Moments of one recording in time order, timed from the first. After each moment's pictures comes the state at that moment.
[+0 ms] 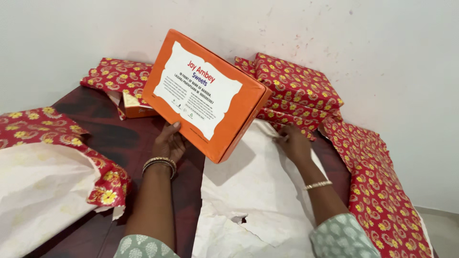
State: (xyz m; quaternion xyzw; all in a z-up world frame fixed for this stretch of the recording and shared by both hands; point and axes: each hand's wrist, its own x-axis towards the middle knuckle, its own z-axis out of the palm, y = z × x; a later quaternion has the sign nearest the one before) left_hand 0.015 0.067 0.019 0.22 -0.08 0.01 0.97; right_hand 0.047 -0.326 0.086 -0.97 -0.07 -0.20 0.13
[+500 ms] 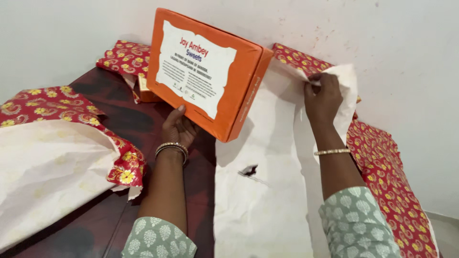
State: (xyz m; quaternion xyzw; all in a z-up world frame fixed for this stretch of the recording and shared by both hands) left_hand 0.016 0.075 0.015 0.13 -0.08 0.03 0.99; right_hand 0.067 -0.271 0.189 -0.84 -0.18 -0.48 0.19
